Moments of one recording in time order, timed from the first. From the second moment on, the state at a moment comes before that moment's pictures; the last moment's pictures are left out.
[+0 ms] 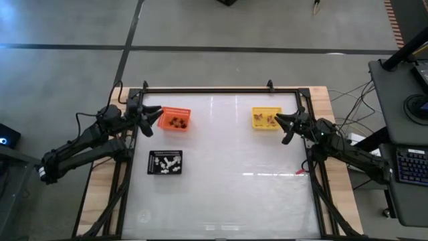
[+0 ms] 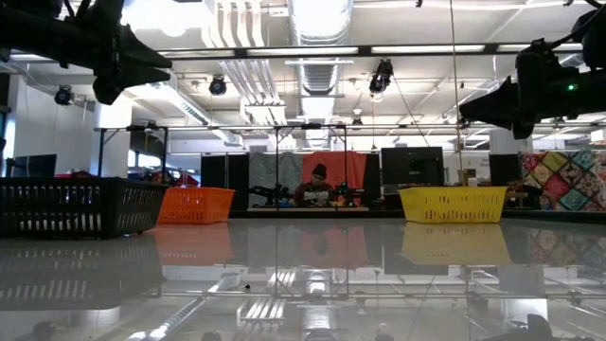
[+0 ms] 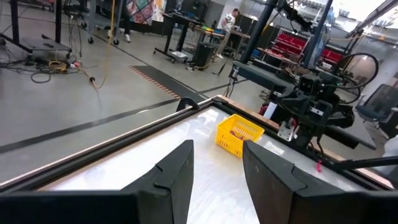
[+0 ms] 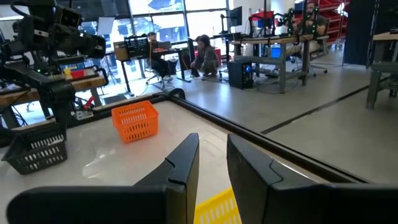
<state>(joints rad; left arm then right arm) 0.53 0.30 0.38 -0.16 0.04 -0.31 -0.48 0.03 0.01 0.01 0.02 0.11</state>
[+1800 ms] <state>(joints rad) 0.53 0.00 0.01 0.03 0.05 -0.06 -0.48 0.03 0.01 0.01 0.03 0.11</state>
